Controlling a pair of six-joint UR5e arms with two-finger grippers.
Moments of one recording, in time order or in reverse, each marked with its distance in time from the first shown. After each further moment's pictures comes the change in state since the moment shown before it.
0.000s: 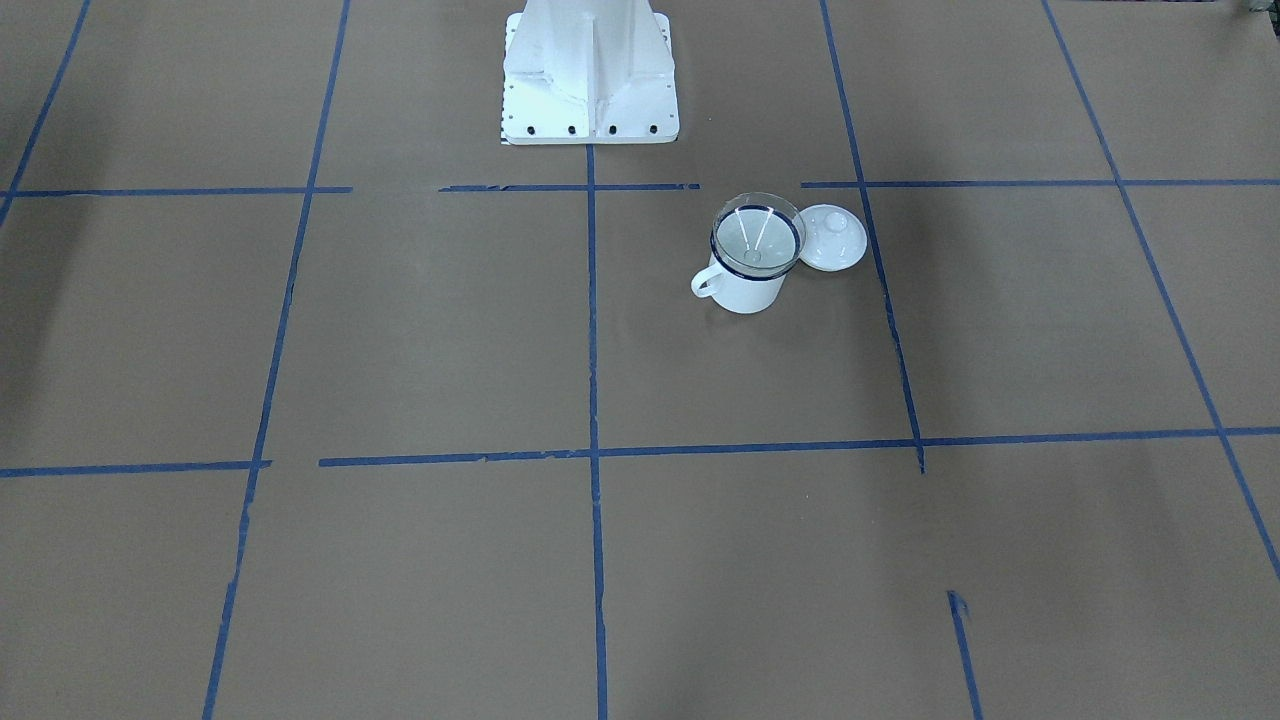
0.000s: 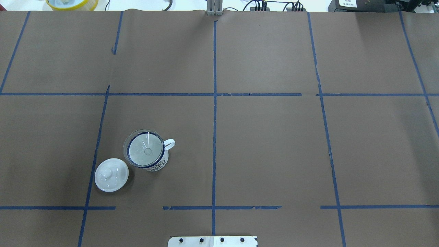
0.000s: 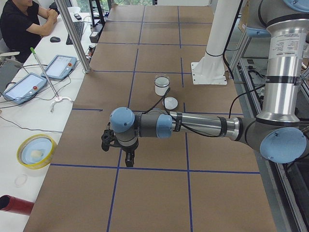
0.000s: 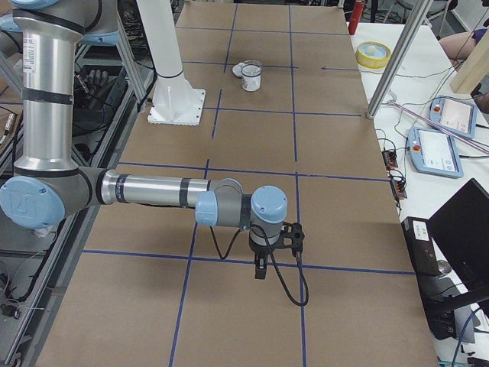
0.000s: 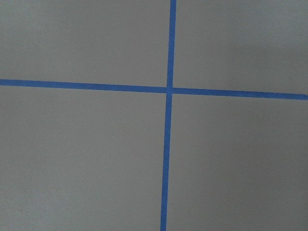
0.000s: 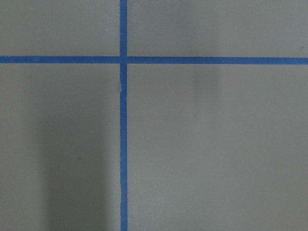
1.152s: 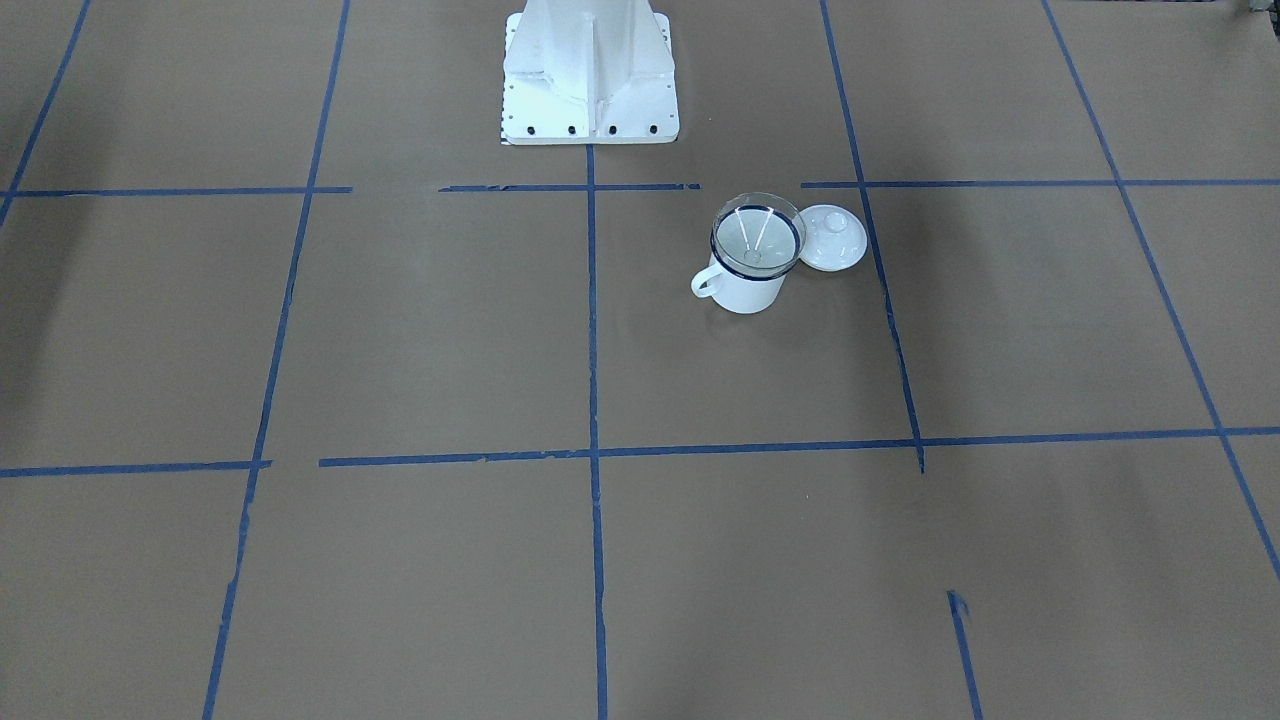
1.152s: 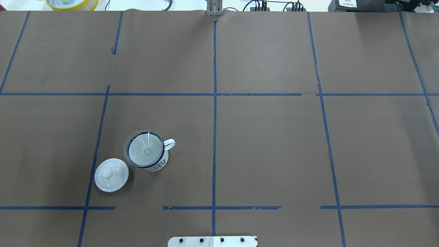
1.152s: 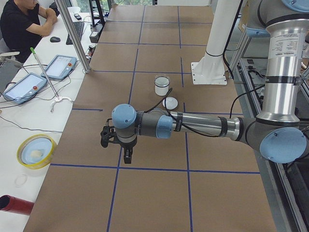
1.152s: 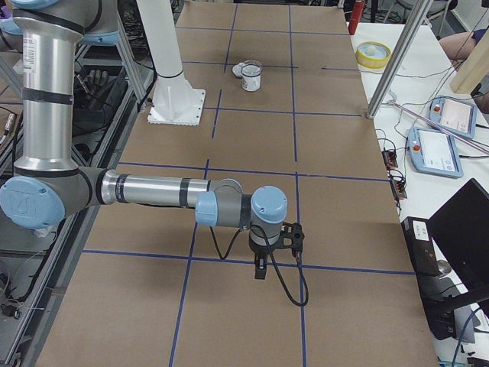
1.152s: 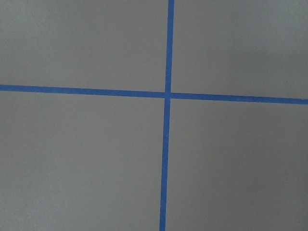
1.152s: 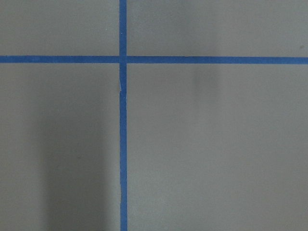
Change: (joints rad) left arm 0.050 0.002 -0.031 -0.172 0.006 -0.257; right arm 0.000 0.000 -0.001 0.000 0.000 0.000
